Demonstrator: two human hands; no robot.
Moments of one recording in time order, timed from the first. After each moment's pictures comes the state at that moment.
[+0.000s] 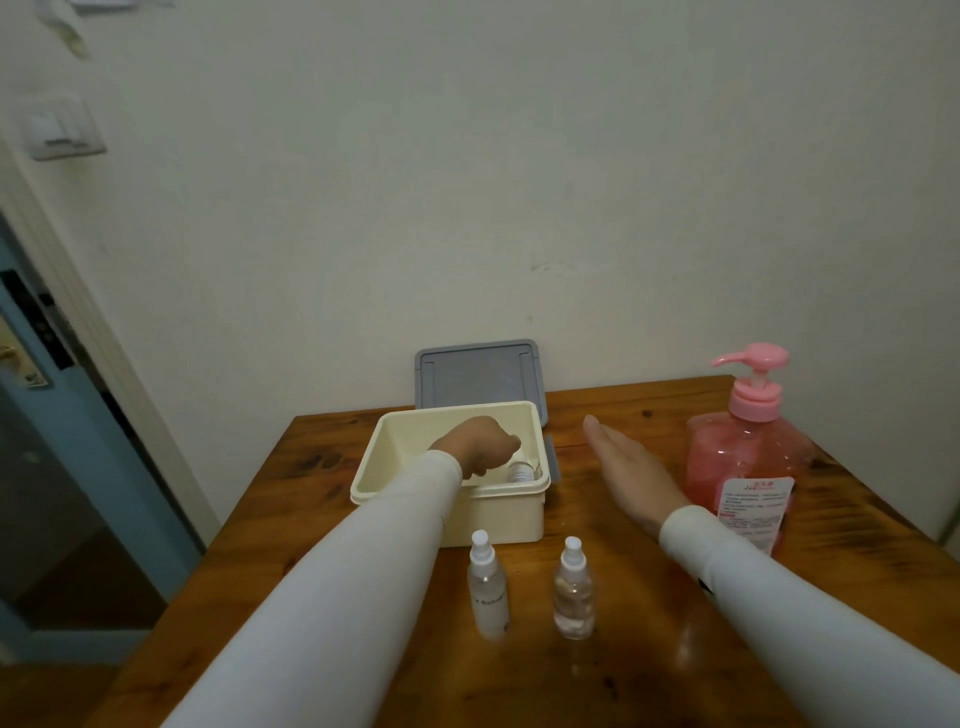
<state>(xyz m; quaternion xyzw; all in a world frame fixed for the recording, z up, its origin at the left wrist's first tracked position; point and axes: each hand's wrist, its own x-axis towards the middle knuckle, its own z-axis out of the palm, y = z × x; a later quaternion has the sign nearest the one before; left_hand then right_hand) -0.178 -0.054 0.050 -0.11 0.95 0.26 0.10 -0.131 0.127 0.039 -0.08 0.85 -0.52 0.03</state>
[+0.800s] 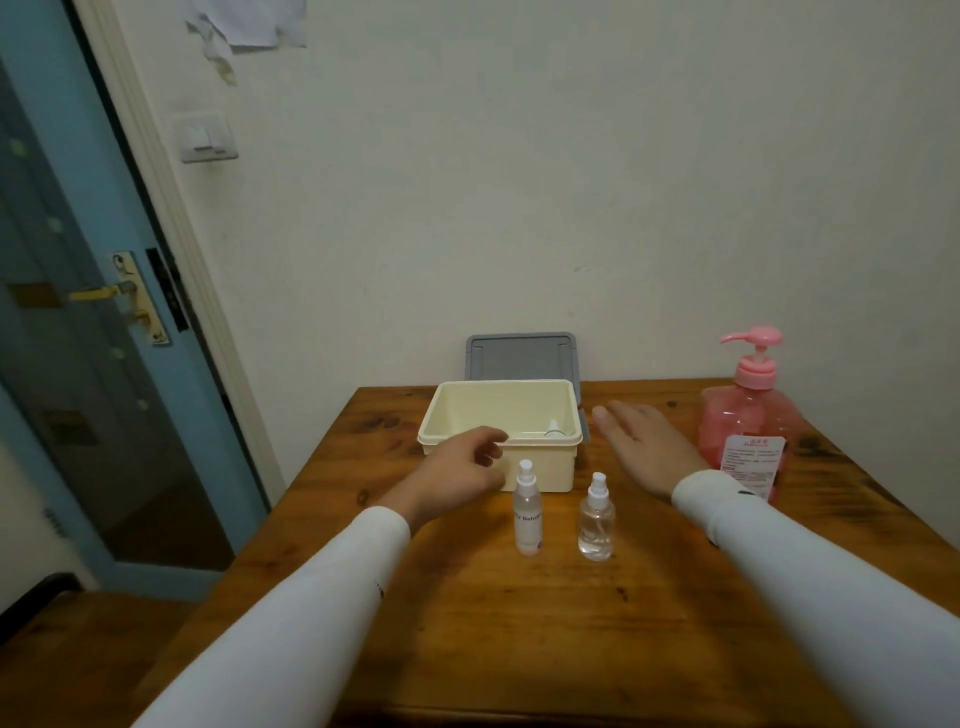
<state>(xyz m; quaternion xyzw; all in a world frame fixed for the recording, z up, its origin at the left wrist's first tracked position) -0.013 -0.105 0.041 0.01 0.91 0.40 -0.02 -0.071 0.129 0.054 -0.16 0.93 -0.33 -0.02</state>
